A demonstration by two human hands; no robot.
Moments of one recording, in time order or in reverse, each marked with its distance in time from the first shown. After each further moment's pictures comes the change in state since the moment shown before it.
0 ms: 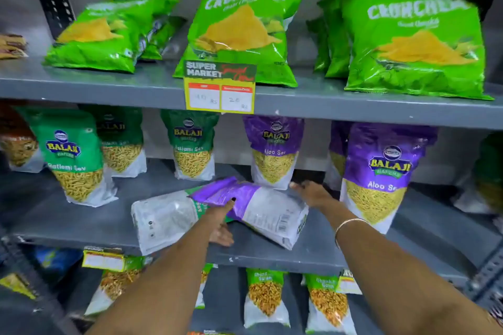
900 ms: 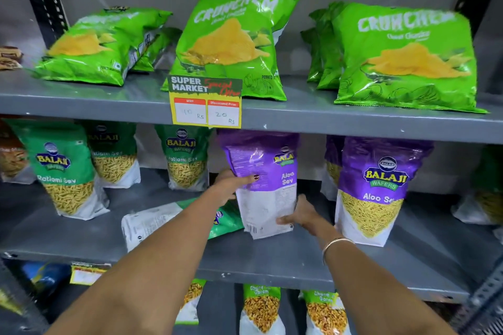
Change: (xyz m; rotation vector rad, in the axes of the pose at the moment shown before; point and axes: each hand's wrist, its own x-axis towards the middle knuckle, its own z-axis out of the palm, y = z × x) left_hand -0.013 0.086 0.034 0.139 0.045 0.582; right_hand 0.000 0.011 0.020 0.443 -0.029 0.045
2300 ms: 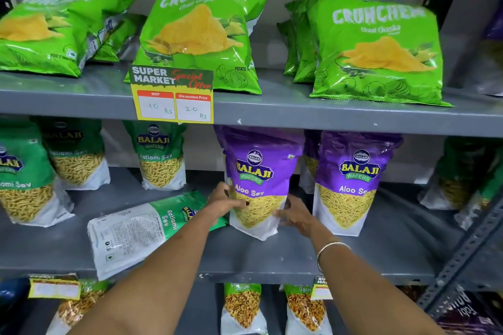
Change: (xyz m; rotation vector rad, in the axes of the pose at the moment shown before) left_hand 0.026 -0.055 0.036 0.254 0.072 0.011; right_hand -0.004 0.027 -0.017 0.295 -0.020 -0.068
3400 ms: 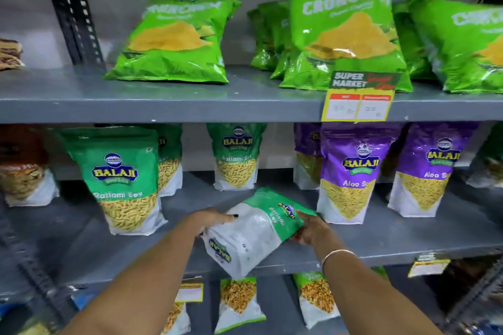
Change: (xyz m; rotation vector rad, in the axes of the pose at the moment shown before) left_hand 0.023 -0.126 -0.263 0.205 -0.425 -0.254; right_hand -0.016 -0.026 0.241 0.757 0.222 0.451
